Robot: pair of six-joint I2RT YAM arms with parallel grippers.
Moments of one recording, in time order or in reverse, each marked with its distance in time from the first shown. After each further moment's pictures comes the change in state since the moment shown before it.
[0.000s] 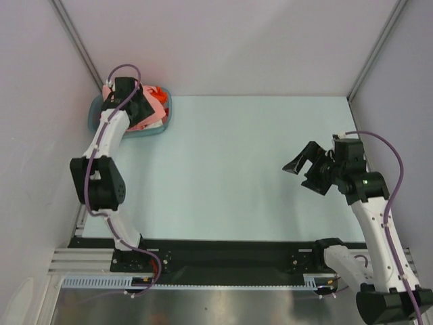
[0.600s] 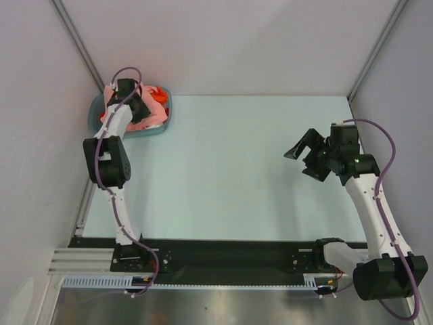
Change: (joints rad) left arm 0.077 0.420 0.314 0.064 0.061 0.034; right arm -0.040 0.219 0.055 0.129 0.051 -0.014
